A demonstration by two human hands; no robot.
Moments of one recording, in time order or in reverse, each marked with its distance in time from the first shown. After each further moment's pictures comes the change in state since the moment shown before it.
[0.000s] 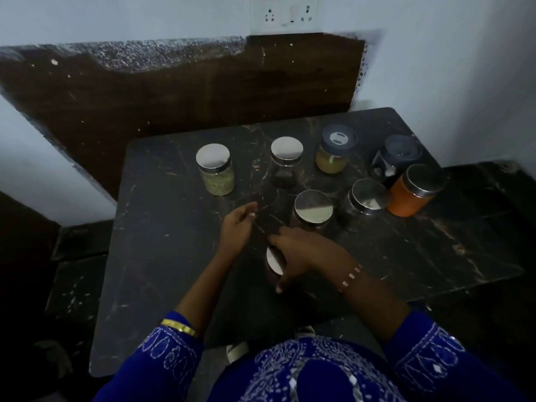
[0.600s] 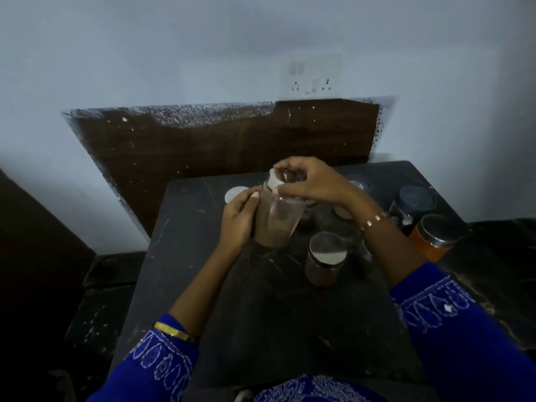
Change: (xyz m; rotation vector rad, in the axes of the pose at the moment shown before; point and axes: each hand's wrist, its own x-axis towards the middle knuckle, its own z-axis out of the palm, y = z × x) left_hand -0.023 0.098 -0.045 -0.224 0.055 0.329; right_hand 0.001 0.014 -0.148 0.600 0.535 -0.270
